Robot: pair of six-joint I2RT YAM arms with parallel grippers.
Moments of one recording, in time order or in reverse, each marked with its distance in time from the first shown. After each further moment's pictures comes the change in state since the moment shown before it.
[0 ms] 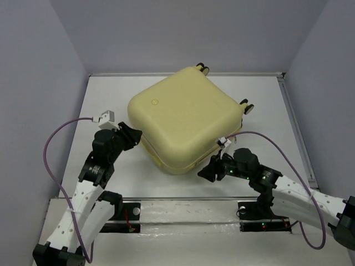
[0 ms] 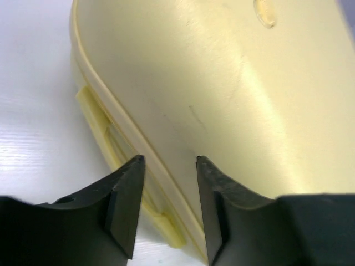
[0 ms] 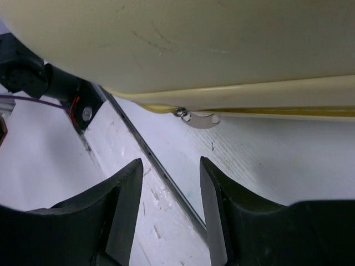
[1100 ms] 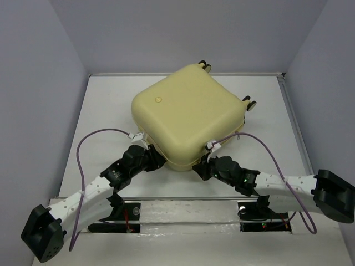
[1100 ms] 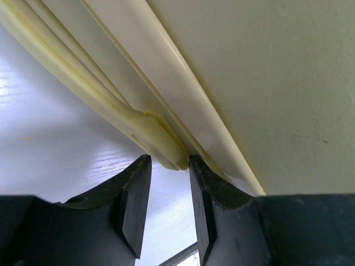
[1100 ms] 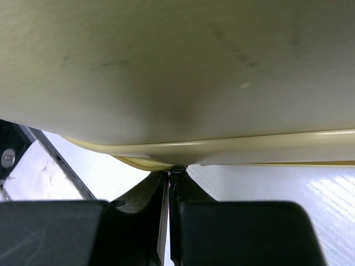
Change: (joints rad) left arm -0.419 0.104 -0.274 0.208 -0.060 -0.179; right arm 0.209 0.343 -0.036 0.379 0.392 -0.064
